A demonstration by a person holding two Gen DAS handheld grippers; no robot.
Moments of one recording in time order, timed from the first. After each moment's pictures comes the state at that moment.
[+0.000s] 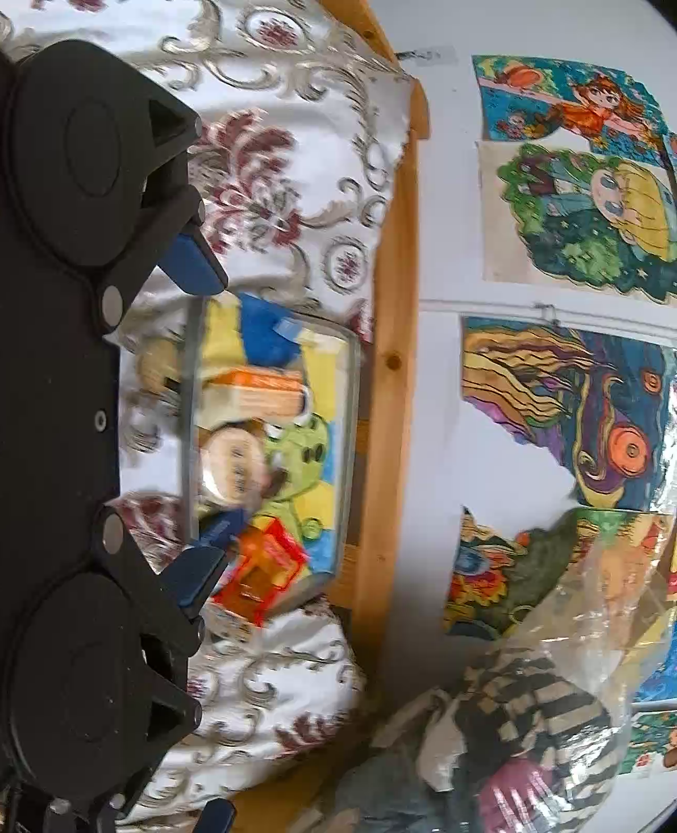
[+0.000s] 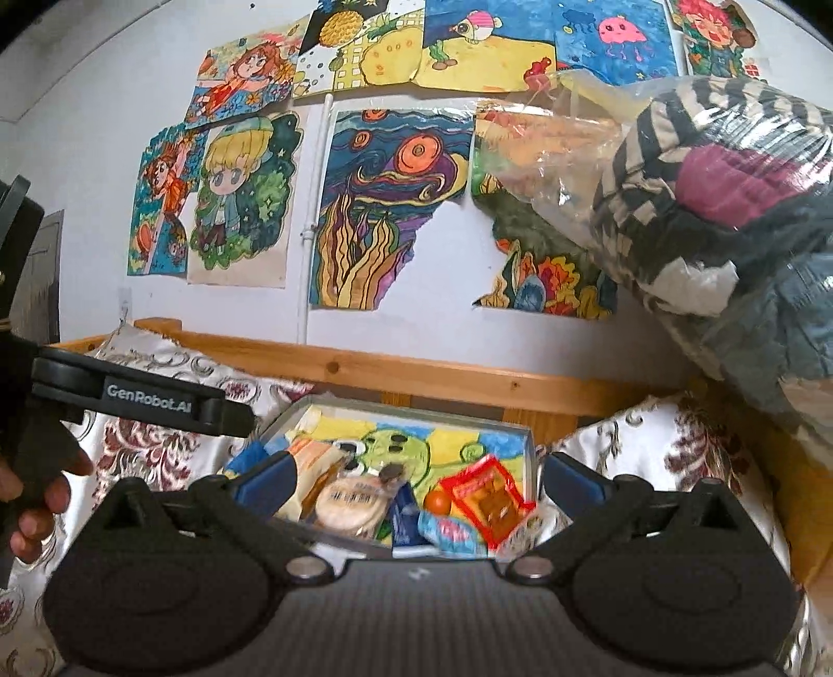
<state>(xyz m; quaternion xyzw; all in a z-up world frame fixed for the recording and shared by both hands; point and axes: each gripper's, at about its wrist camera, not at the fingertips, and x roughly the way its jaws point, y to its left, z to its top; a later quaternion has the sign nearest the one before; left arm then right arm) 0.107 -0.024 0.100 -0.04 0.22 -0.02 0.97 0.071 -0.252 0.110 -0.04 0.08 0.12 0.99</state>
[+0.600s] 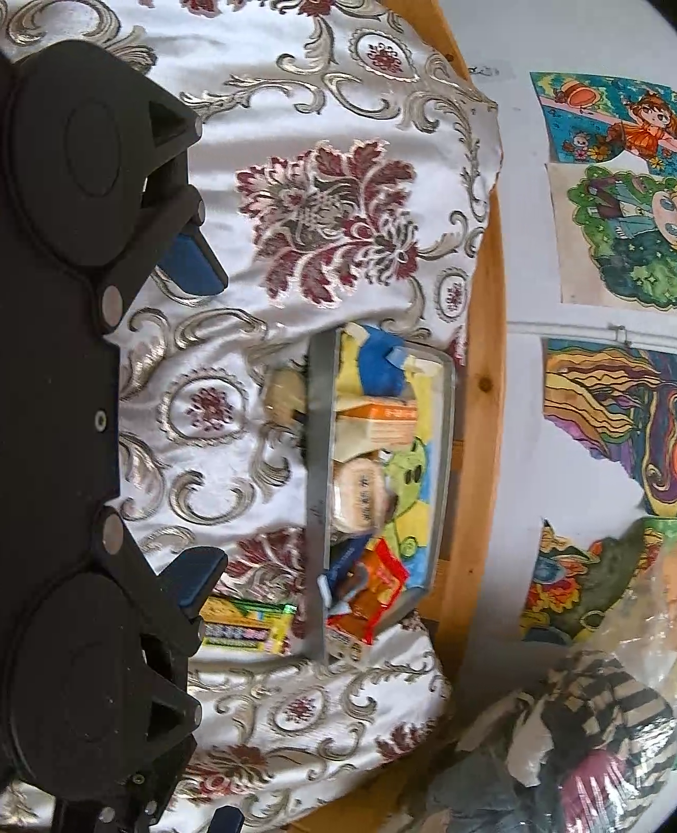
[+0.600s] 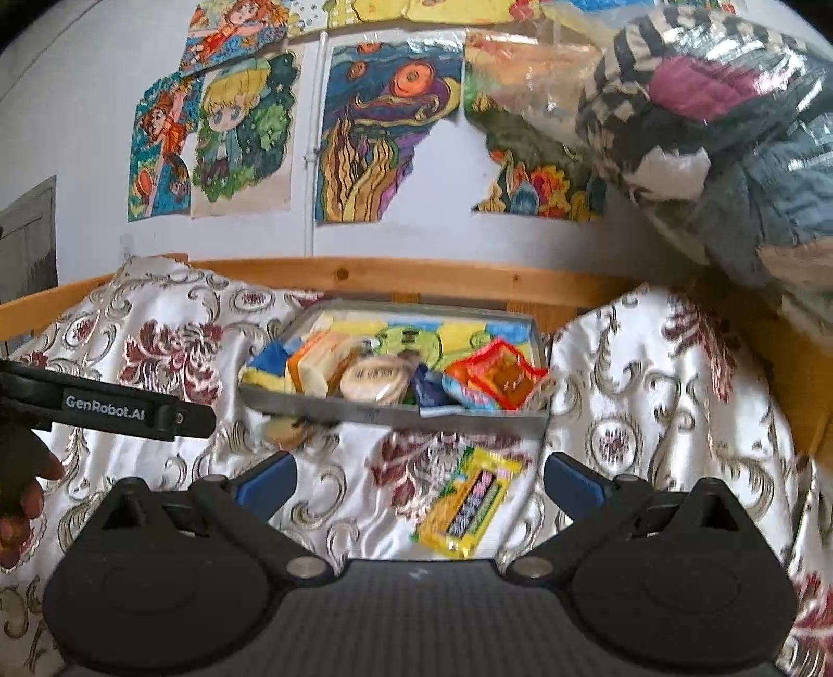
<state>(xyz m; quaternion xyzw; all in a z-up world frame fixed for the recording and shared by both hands) 0.062 -0.008 0.029 -0.03 0.27 -0.01 0.96 0.020 -0.242 0.042 -0.02 0.15 0.11 0.98</state>
